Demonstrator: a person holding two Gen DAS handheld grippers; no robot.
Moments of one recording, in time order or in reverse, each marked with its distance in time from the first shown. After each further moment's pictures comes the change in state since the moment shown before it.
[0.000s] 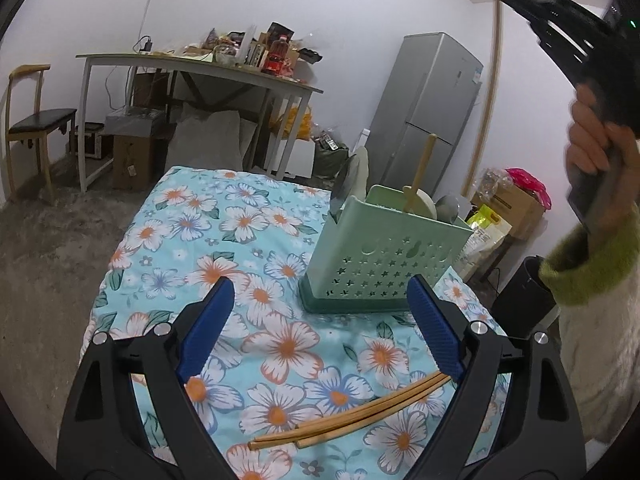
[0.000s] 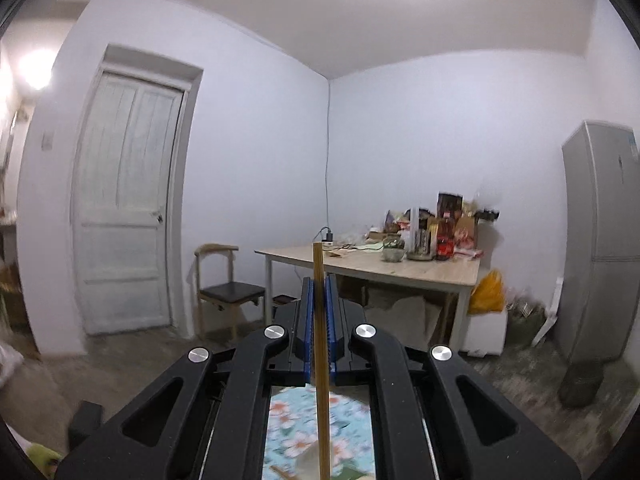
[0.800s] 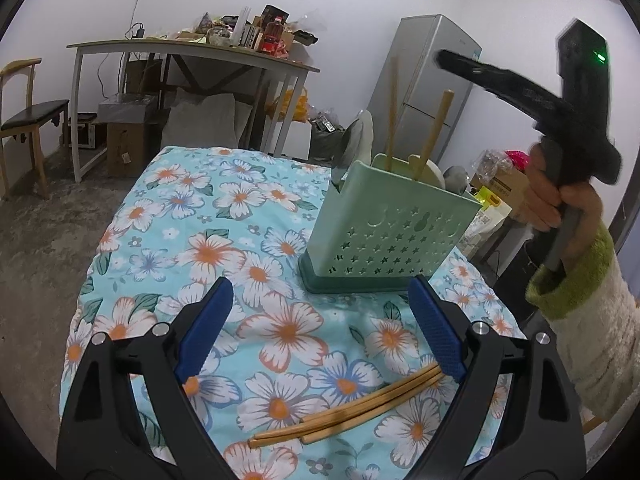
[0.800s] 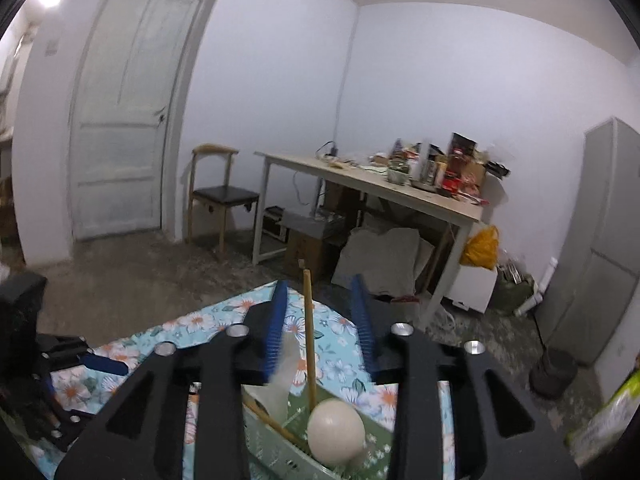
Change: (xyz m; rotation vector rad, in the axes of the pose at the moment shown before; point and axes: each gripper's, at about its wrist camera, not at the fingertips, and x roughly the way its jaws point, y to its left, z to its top) left arm 0.019 0.004 -0.012 0.013 0.071 -0.002; right arm 0.033 -0.014 -0.089 -0.115 0.286 -0.002
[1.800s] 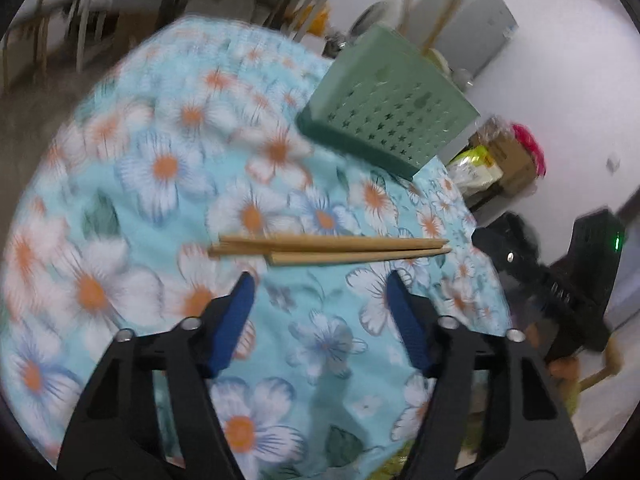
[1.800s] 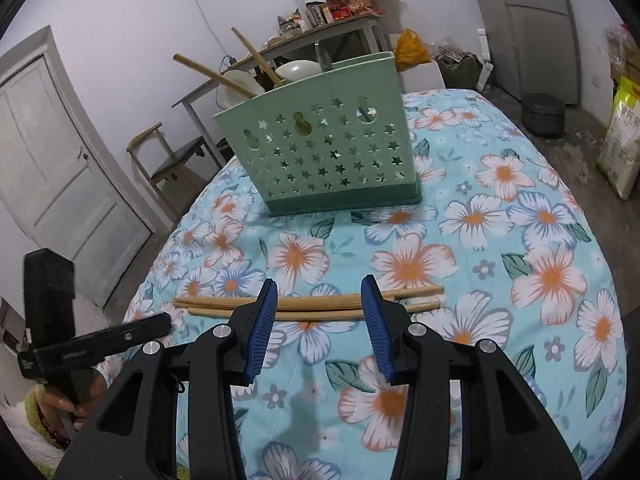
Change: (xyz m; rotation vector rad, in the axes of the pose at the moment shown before) left arm -0.016 0.009 -0.081 -0.260 0.312 -0.084; right arm -0.088 0.048 -0.198 0.639 0.385 -0.068
